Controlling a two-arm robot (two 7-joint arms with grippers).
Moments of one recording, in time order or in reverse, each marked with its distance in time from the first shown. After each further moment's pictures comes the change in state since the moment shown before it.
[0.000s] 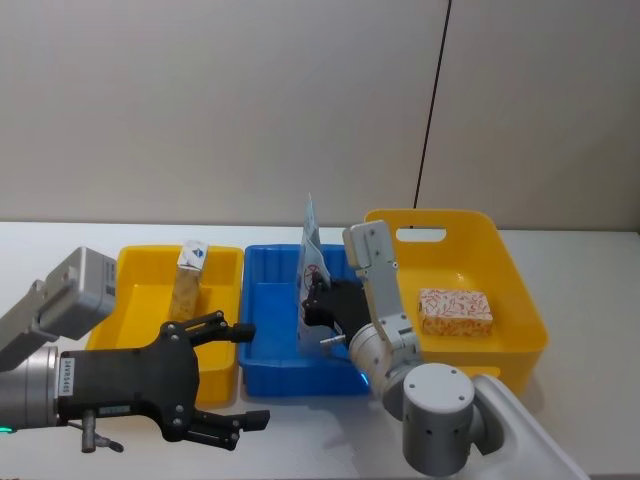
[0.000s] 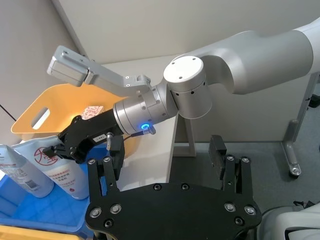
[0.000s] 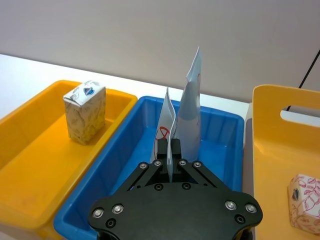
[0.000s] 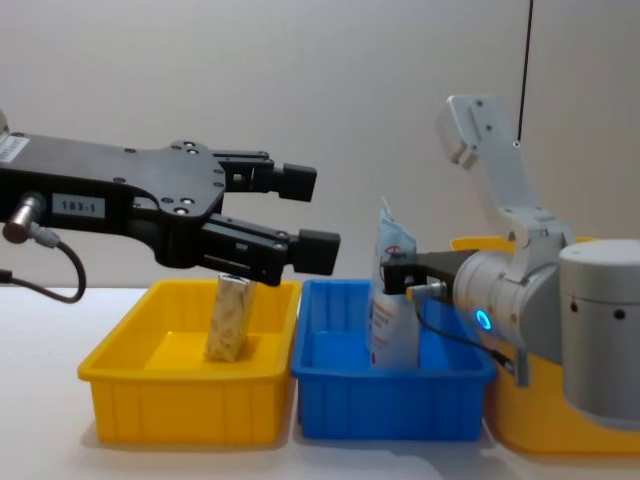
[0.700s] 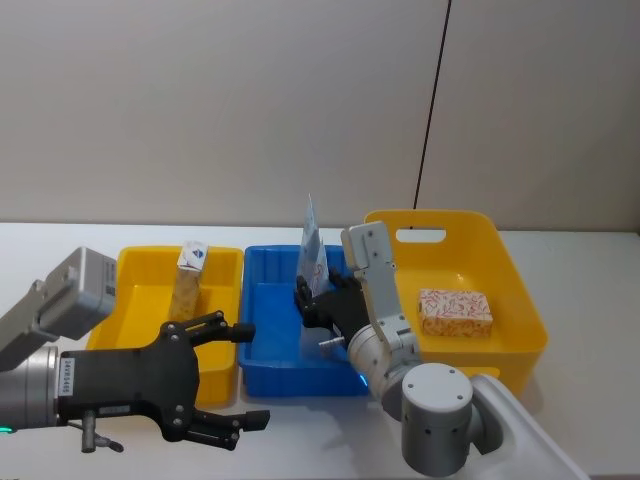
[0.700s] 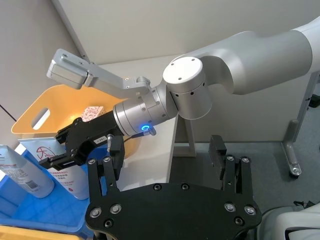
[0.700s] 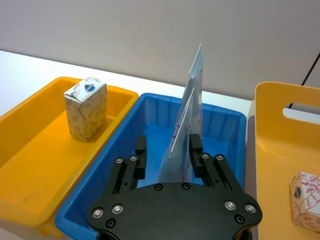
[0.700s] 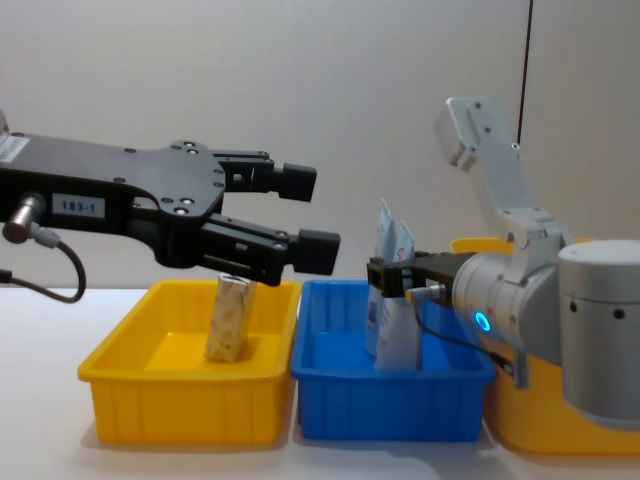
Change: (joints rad) left arm 0.000 0.000 0.000 0.000 0.000 0.000 0.000; right arm 0.005 0.007 -0.015 0.003 0.015 0.011 -0.004
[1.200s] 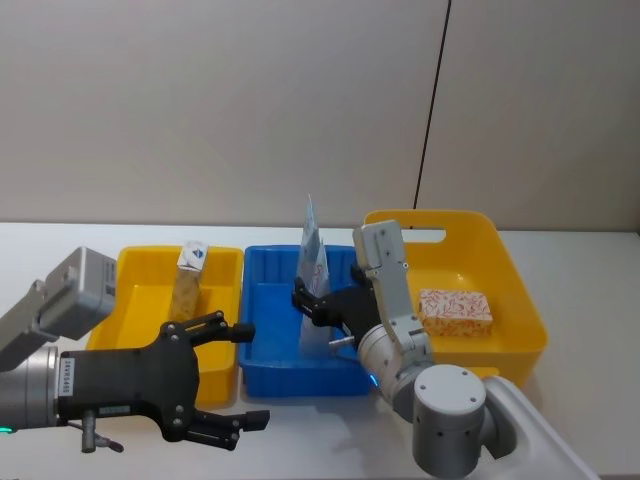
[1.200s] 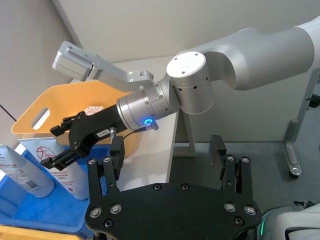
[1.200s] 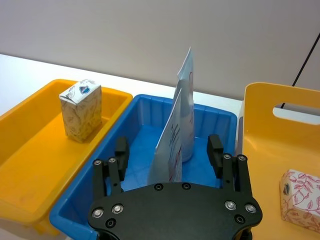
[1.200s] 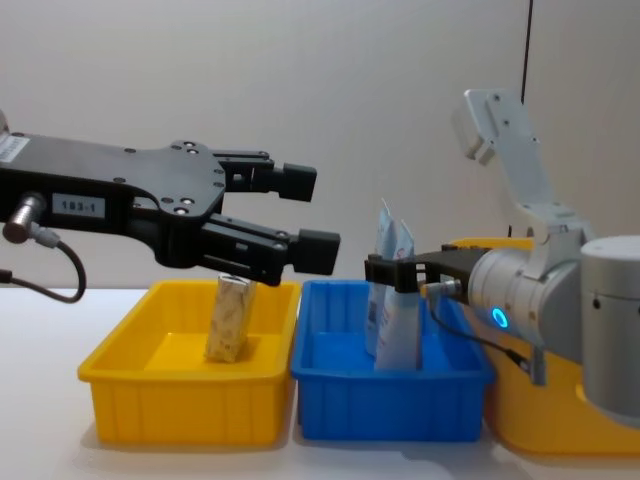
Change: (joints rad) left arm 0.000 0.000 0.000 0.000 0.000 0.000 0.000; right arm -0.024 0.026 0.001 -0.052 0.016 0.013 -0.004
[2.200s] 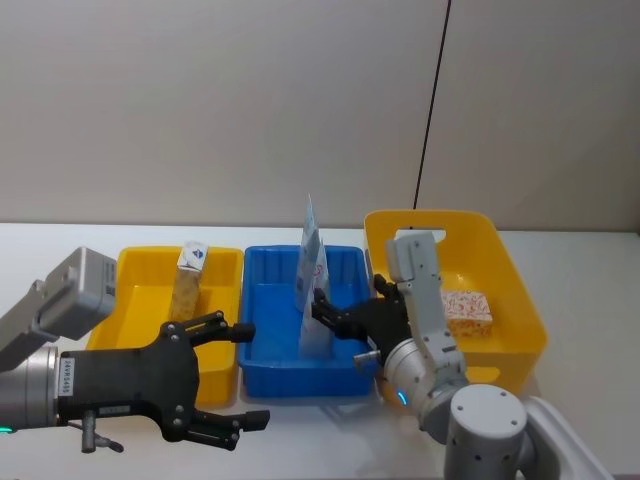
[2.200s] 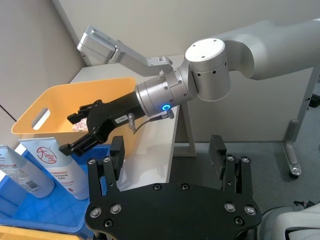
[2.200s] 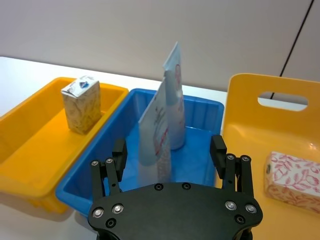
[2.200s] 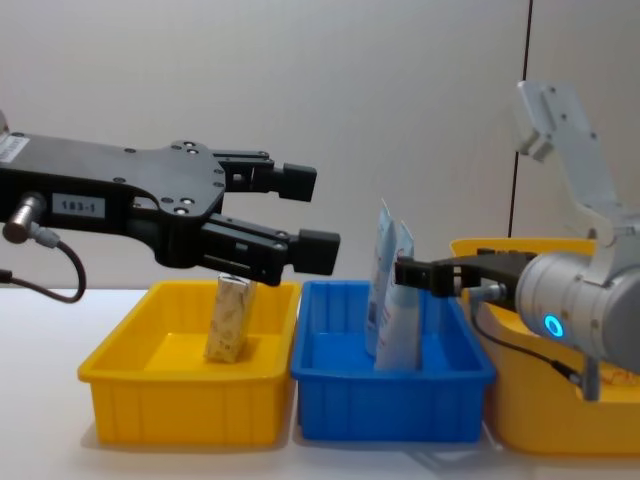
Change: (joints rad) left arm 0.000 0.000 0.000 0.000 0.000 0.000 0.000; right arm -0.110 0.070 0.010 -0.187 0.051 0.061 -0.001
